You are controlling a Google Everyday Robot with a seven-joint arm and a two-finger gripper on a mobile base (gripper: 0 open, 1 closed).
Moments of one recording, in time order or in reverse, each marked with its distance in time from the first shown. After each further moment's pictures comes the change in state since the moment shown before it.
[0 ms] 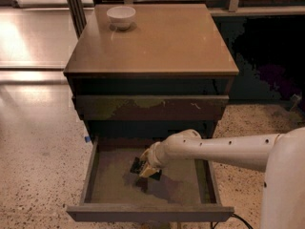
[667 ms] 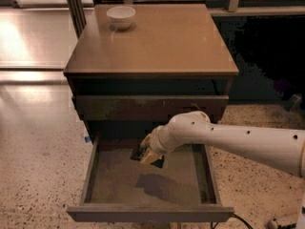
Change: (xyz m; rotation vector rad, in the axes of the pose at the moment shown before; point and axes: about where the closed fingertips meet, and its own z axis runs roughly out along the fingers) arm -0.043 -0.025 -0.079 0.021 -0.009 -0.022
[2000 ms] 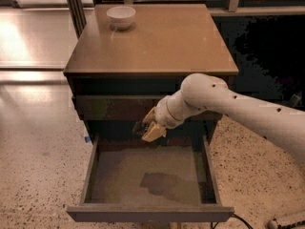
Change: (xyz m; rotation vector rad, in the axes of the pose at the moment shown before) arm -0.054 -0.045 -0.106 -0.017 -0.061 0.028
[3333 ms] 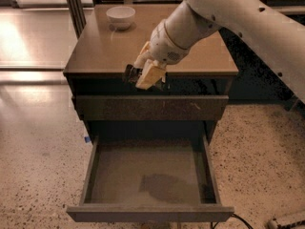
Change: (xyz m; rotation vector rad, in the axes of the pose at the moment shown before) arm -0.139 -0.058 -0.158 0.013 0.009 -0.187
